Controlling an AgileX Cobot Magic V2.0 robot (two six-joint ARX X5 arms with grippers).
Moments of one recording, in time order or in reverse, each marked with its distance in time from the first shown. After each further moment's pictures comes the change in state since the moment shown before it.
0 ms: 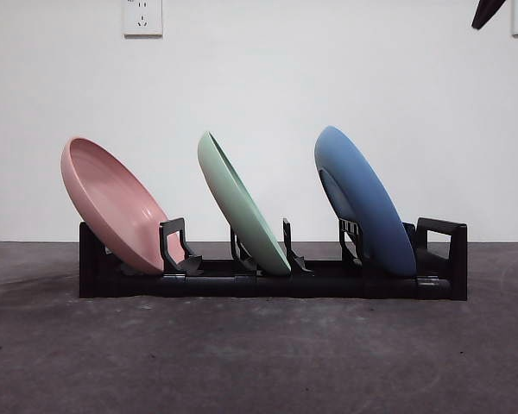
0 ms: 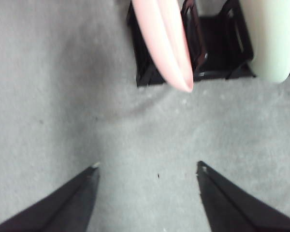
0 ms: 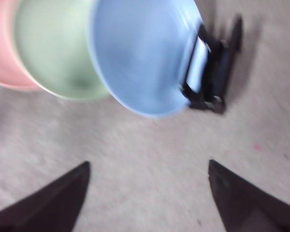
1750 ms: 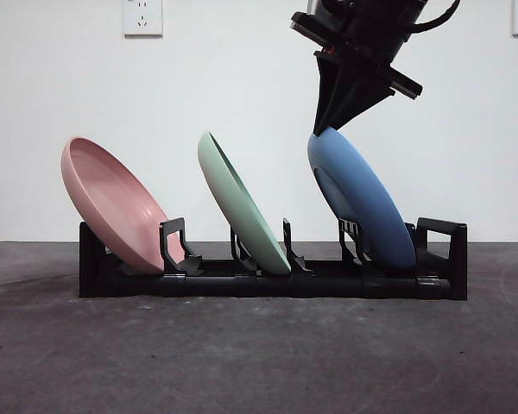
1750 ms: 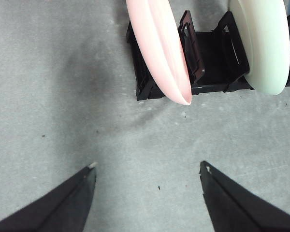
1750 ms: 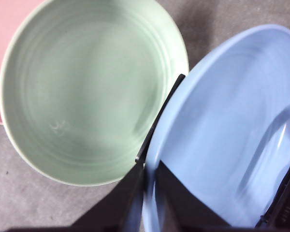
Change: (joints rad) left arm 0.000 -0.001 0.000 0.037 0.000 0.000; right arm 0.295 0.663 0.478 0.119 0.094 -0.005
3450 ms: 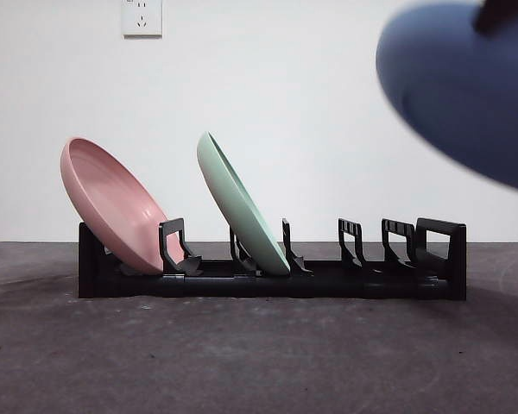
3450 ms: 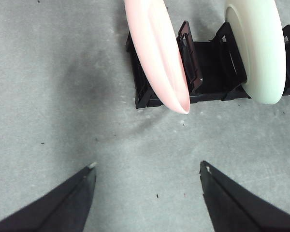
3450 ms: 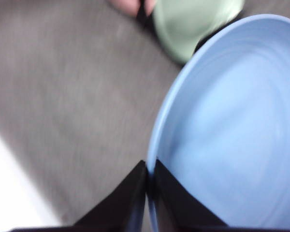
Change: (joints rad) left arm 0.000 0.000 0.000 0.029 0.000 -0.016; right arm 0.540 -1.017 -0.835 0.004 0.462 -0.134
